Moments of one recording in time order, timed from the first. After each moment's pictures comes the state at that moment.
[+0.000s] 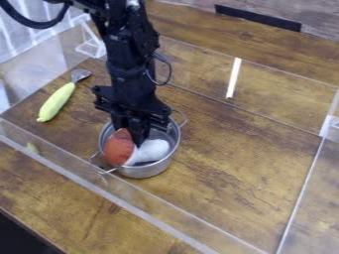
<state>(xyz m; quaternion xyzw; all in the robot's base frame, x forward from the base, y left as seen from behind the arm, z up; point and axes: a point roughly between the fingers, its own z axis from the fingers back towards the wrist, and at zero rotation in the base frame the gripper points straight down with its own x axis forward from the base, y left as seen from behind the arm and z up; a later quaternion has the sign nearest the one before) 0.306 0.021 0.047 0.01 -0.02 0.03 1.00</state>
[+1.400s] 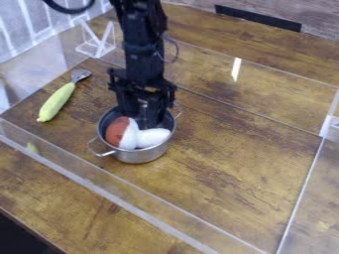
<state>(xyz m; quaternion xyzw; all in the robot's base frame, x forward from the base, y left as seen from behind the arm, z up) 0.358 0.040 0.036 -0.01 0.02 0.02 1.00</state>
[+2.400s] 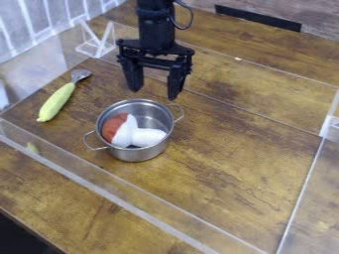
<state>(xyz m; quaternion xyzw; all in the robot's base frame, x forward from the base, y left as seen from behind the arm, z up) 0.379 0.033 0.079 -0.01 0.01 0.10 0.99</state>
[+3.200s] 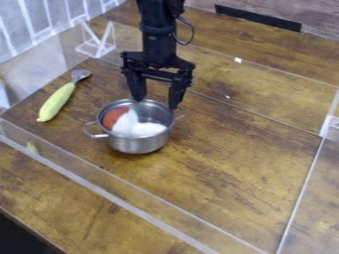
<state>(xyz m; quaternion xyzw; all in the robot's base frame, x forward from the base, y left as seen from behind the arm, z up) 0.388 0.036 0.055 0.00 0.00 0.09 1.00</state>
